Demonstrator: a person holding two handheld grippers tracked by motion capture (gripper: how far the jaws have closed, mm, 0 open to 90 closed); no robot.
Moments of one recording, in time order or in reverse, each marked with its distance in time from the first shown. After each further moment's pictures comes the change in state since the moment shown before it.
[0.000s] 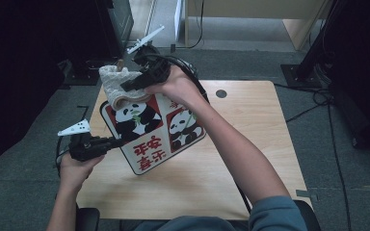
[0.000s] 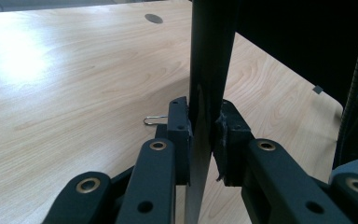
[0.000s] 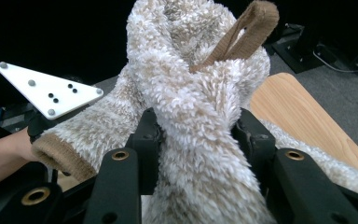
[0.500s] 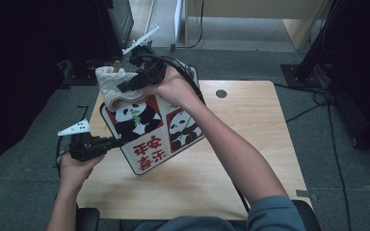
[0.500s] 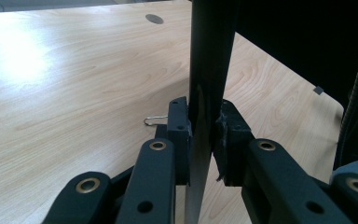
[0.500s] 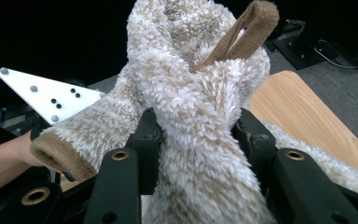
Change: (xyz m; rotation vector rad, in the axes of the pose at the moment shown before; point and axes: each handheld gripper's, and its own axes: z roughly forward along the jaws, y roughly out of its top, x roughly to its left) left arm 0.000 0.000 0.000 -0.001 0.002 -0.001; right arm 0.006 0.005 0.006 0.012 -0.003 0.009
